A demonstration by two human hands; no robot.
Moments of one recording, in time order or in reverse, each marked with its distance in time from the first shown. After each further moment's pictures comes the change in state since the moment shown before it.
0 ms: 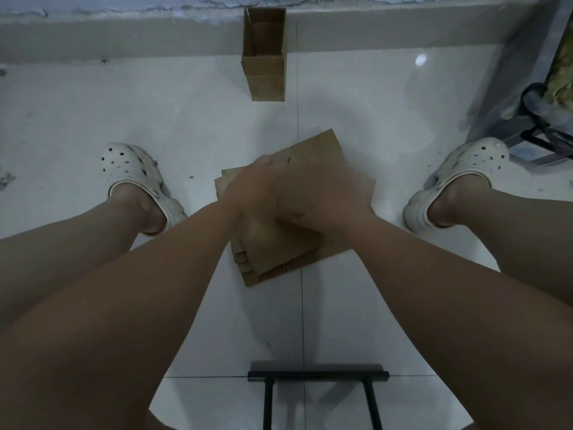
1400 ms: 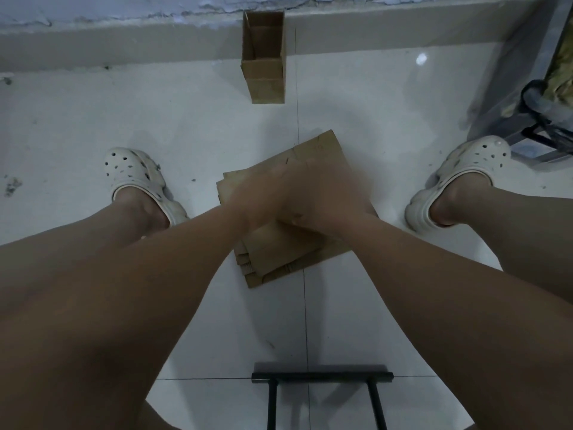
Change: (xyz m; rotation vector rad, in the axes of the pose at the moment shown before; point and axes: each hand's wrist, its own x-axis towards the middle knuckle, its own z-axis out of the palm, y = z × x) left_hand 0.000 0.000 0.009 0.345 -0.005 0.233; right_hand 0.004 -0.002 0.008 0.013 0.043 -0.008
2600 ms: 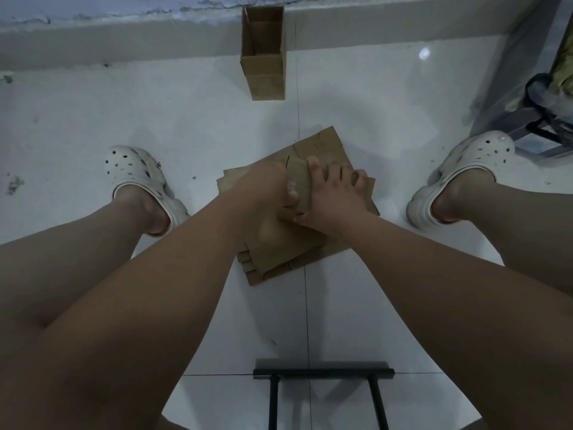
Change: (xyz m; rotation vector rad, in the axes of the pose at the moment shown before) left_hand 0.018 0.031 -0.045 -0.181 -0.358 -0.486; right_hand 0.002 0.001 0.008 -0.022 0.020 0.023
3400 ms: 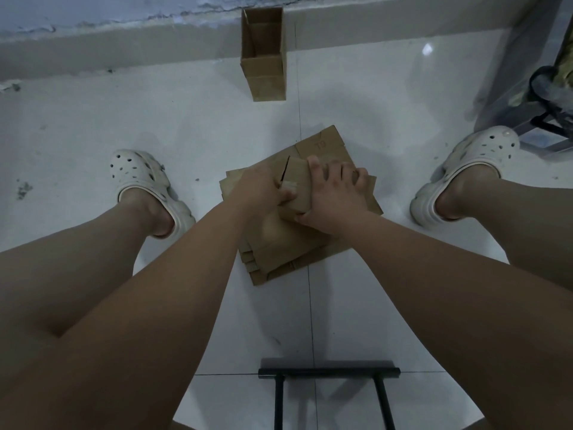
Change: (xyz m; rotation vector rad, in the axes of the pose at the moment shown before) left_hand 0.005 -0.023 0.018 -0.304 0.094 -0.078; right_hand -0.001 -0.004 -0.004 0.001 0.003 -0.007
